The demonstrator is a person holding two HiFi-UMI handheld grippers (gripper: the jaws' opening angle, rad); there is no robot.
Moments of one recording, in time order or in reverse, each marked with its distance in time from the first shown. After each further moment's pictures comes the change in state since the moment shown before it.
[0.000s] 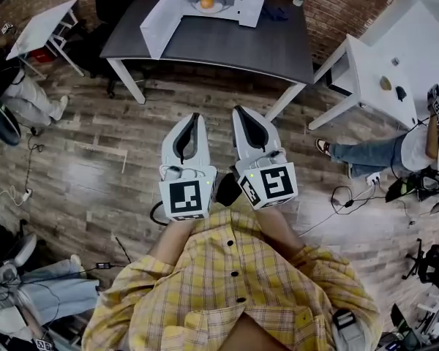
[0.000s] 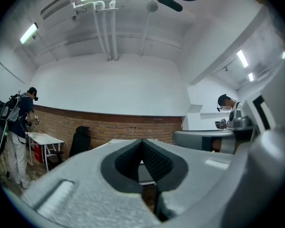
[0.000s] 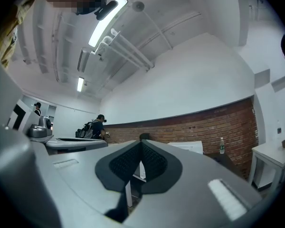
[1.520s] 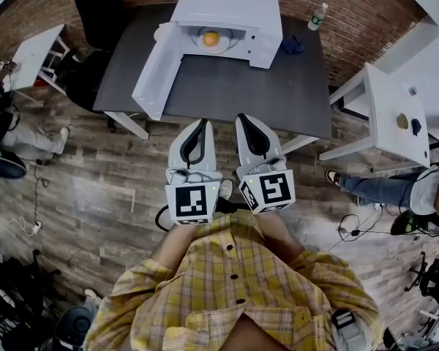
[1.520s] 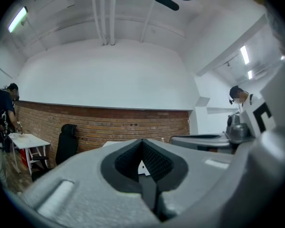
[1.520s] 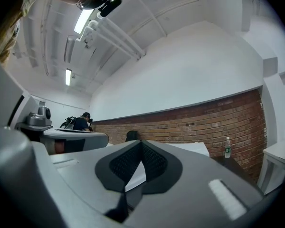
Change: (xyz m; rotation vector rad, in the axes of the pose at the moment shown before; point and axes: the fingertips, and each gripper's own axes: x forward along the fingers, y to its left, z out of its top) left arm 0.302 0.096 -0.017 0.017 0.048 -0.072; right arm 0.271 -0.159 -0.037 0.000 0.039 -0.065
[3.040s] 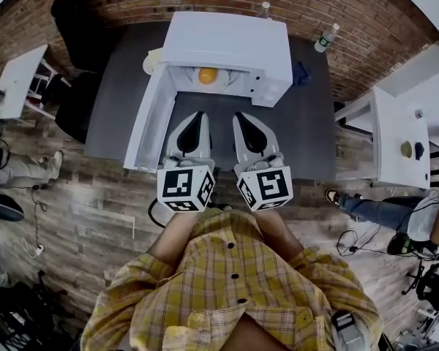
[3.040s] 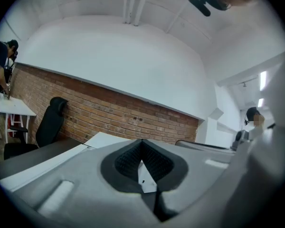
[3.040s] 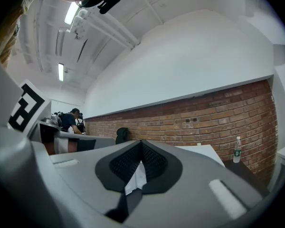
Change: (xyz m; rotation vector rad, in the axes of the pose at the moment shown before) left arm 0.237 0.096 -0.032 -0.276 0.042 -0.049; right arm 0.208 -0.110 -0.027 0.004 0.035 -0.017
